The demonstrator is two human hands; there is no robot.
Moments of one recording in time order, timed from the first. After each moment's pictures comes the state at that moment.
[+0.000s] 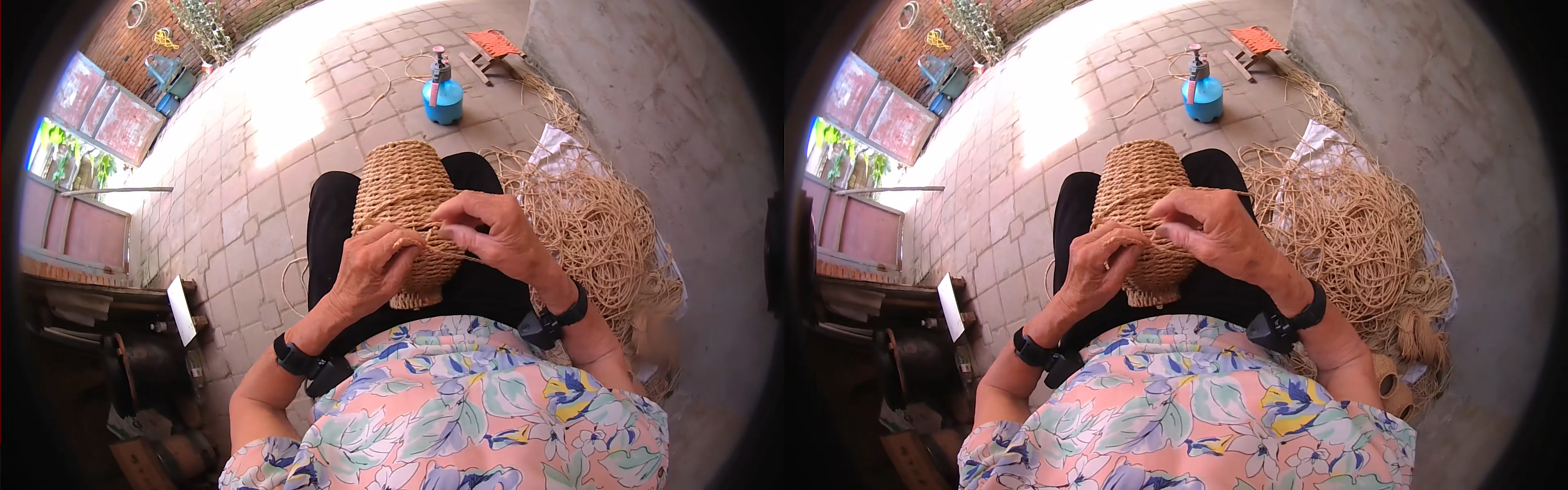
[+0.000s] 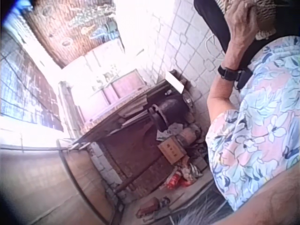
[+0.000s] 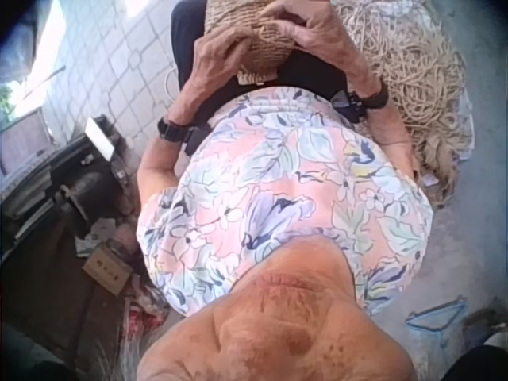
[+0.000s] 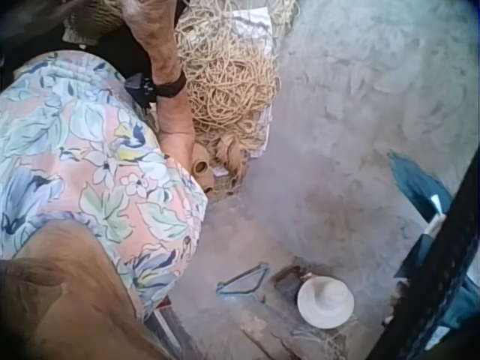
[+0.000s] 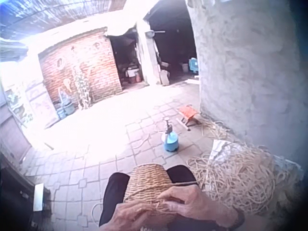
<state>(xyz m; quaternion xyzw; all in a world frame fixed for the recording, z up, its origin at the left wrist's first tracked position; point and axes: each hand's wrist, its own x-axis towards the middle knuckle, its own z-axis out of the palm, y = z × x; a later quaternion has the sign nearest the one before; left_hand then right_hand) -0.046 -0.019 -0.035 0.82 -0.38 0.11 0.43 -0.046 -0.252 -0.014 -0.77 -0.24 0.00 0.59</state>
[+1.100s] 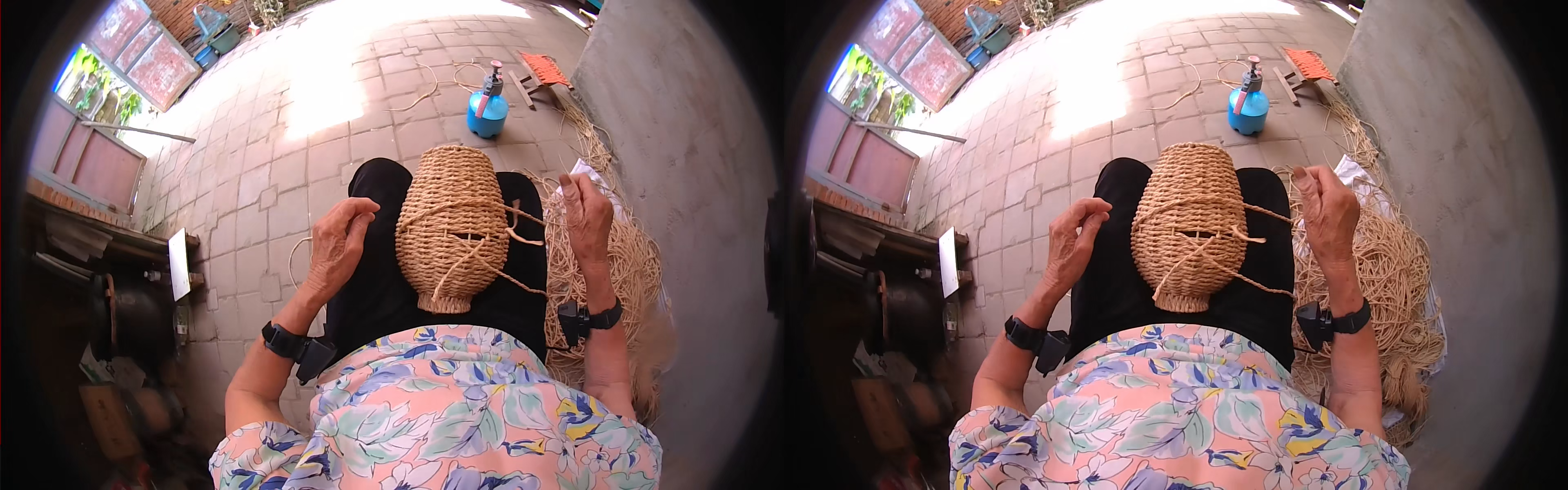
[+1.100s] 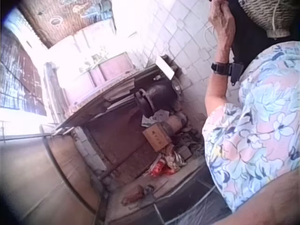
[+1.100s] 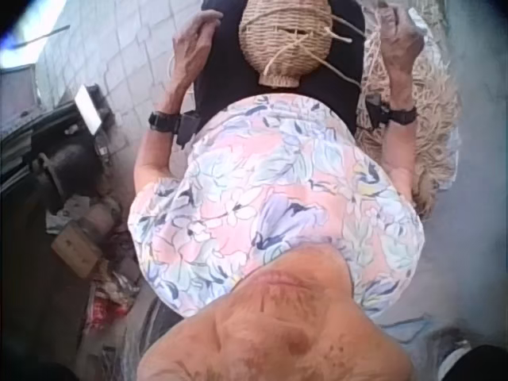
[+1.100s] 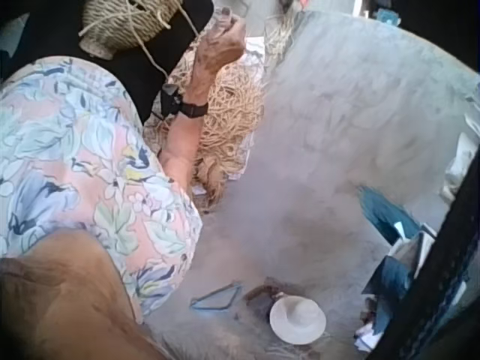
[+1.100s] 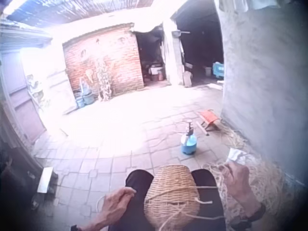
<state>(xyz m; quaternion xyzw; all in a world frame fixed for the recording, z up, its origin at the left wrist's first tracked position) -0.037 0.064 -0.058 0.87 -0.12 0.18 0.45 0.001 -0.301 -0.029 -0.95 0.02 -0.13 0.28</state>
